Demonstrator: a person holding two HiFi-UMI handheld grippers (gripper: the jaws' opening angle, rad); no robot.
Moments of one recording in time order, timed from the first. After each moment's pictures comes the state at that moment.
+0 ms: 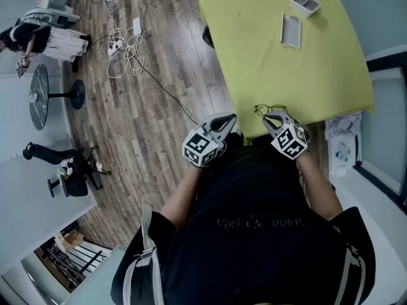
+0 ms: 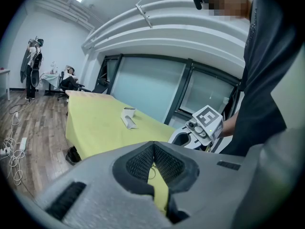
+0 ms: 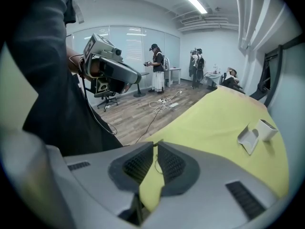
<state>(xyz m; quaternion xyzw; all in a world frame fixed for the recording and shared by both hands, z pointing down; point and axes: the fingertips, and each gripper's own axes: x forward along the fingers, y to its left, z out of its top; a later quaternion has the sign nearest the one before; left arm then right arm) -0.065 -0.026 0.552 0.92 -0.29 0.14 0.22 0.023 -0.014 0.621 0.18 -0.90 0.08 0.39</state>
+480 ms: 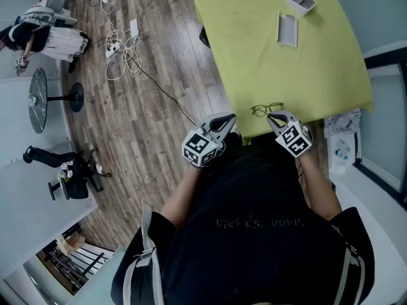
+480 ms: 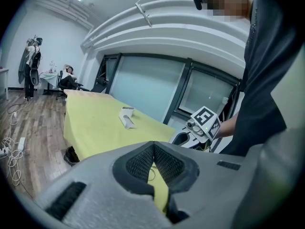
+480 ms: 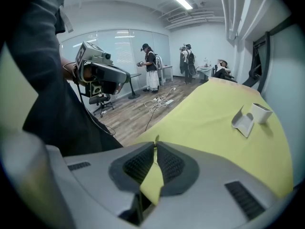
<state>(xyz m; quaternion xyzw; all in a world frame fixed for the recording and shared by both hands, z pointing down) -0.056 -0.026 0.554 0.92 -0.28 0.14 0.22 0.053 -0.019 0.629 0.21 -0.89 0.13 0.39</state>
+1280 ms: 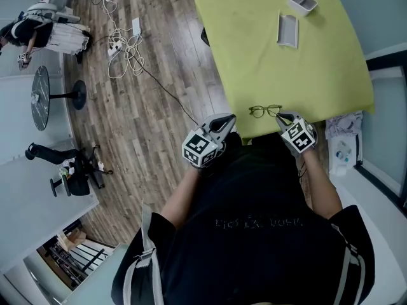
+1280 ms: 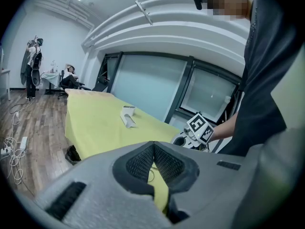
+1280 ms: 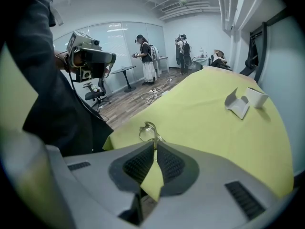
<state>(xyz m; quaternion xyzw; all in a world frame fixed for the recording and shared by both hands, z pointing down) -0.048 -0.031 0.557 0.92 -0.29 0.15 0.23 0.100 -0.027 0.674 0.22 -0.86 0.16 0.42</state>
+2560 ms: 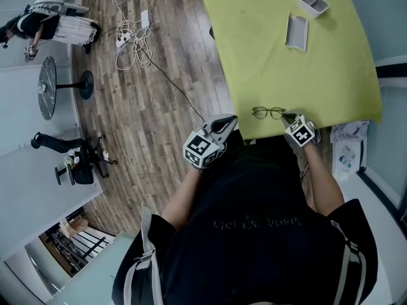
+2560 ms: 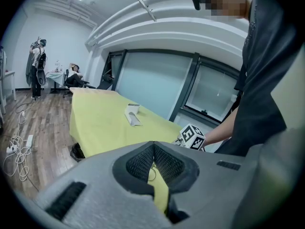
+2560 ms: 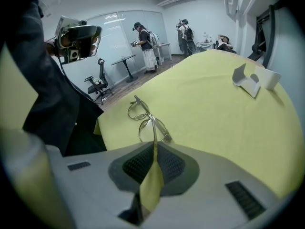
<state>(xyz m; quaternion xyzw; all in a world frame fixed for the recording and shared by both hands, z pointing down) -0.050 -0.038 0.558 0.90 -0.32 0.17 0.24 0.119 -0.034 0.745 0.18 -0.84 0.20 0.47</state>
